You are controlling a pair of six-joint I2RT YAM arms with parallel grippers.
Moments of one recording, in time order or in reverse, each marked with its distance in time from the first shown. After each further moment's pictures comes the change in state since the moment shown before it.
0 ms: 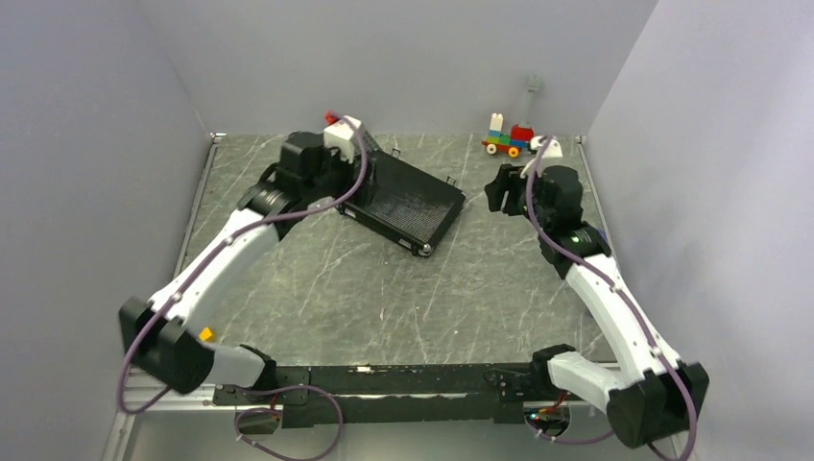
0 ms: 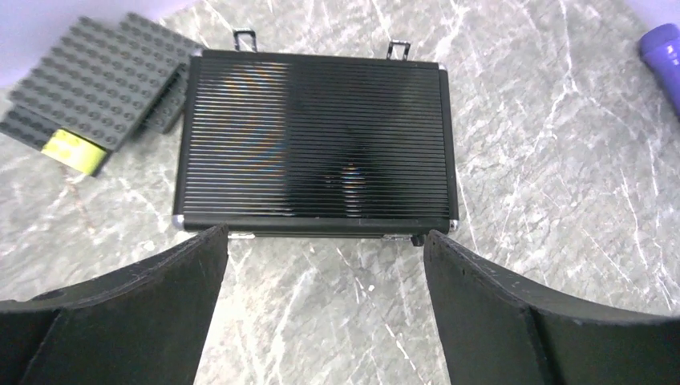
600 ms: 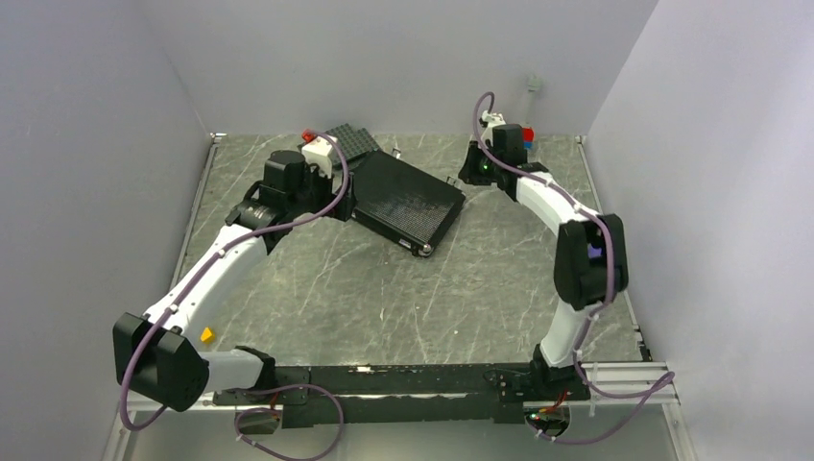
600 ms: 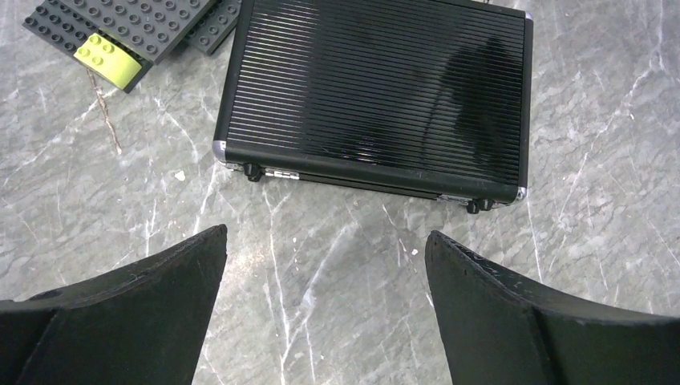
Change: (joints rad) left arm 0.116 -0.164 -0.238 0.044 -0.003 -0.003; right arm -0.034 0.773 0.384 0.041 -0.208 0.048
